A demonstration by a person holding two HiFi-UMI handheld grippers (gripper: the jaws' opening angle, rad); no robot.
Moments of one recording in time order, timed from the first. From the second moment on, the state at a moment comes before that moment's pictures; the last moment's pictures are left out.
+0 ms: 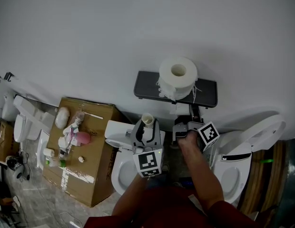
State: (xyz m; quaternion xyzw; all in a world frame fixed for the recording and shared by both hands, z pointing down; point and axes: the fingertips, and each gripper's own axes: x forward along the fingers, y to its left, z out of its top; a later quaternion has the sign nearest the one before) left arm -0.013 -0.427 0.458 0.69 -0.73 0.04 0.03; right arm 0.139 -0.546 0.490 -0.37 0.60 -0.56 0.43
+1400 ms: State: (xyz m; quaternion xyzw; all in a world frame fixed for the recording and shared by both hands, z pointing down) left arm 0.055 -0.413 0.457 0.73 -0.68 0.05 0.01; right arm 0.206 -0.440 0.492 -0.36 0.61 -0.55 0.44
